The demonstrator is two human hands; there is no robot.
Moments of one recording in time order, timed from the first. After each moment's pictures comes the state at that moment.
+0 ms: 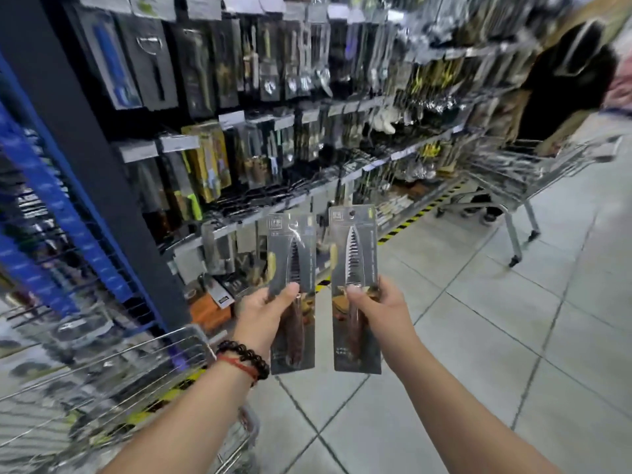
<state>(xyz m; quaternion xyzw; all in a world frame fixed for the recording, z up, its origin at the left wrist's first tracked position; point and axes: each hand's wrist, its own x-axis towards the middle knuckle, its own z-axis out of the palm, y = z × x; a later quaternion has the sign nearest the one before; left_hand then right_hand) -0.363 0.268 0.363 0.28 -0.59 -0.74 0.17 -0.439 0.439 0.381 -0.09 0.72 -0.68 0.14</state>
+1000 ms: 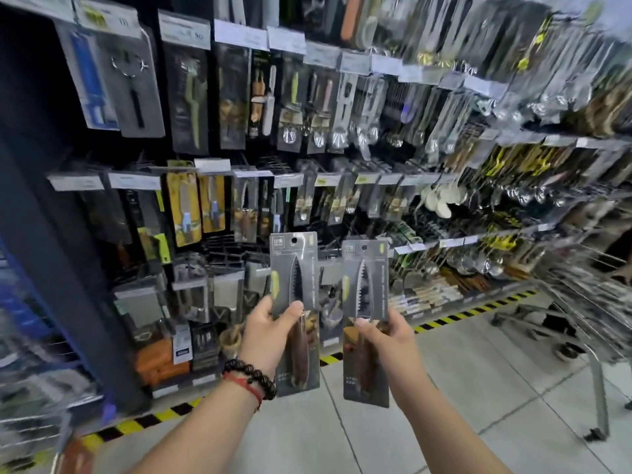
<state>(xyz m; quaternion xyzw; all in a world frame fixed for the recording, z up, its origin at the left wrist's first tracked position) -0.735 0.260 0.335 0.36 -0.53 -0.71 0.30 -0.868 0.417 0.367 -0.17 0.73 -0.62 0.24</state>
